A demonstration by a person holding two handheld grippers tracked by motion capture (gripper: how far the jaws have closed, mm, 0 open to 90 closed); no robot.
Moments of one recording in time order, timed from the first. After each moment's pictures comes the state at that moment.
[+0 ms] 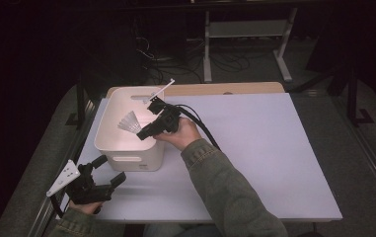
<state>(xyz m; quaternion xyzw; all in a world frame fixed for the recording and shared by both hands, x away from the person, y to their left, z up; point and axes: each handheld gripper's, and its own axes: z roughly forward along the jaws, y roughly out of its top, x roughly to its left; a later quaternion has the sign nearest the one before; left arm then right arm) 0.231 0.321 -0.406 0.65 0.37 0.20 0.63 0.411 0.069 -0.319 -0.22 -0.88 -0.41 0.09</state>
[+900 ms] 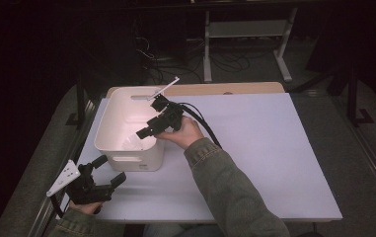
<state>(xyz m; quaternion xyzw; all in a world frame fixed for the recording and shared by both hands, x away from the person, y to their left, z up) 0.231 0.322 -0.406 0.66 0.37 0.20 0.62 0.412 0.061 -0.316 -0.23 -0.87 -0.44 0.09</state>
